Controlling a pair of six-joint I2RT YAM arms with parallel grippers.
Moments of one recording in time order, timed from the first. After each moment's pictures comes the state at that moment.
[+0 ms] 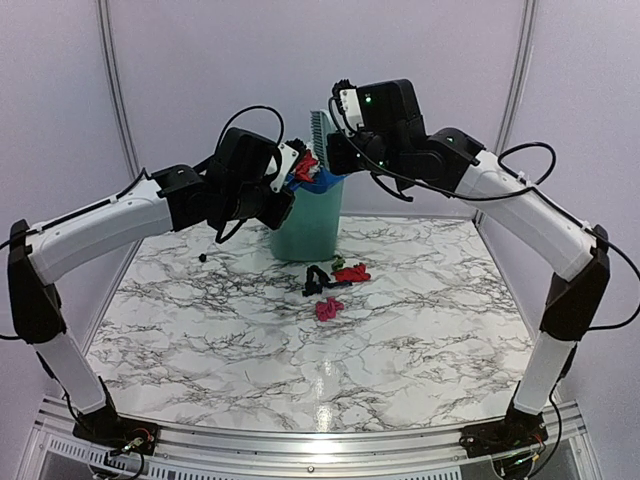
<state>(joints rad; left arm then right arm) -0.88 1.69 1.67 -0.51 -0.42 0.10 0.90 1.81 2.06 -0.59 0.46 0.14</state>
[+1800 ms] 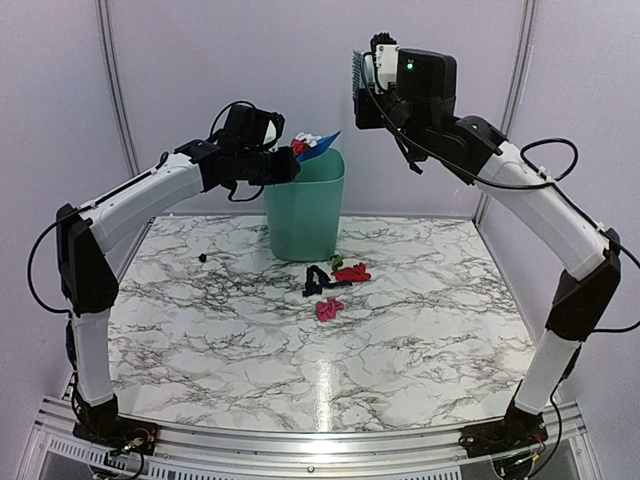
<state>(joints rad) -0.66 2.02 2.08 -0.50 -0.09 -0.40 0.84 1.77 2.11 -0.34 0.64 -0.03</state>
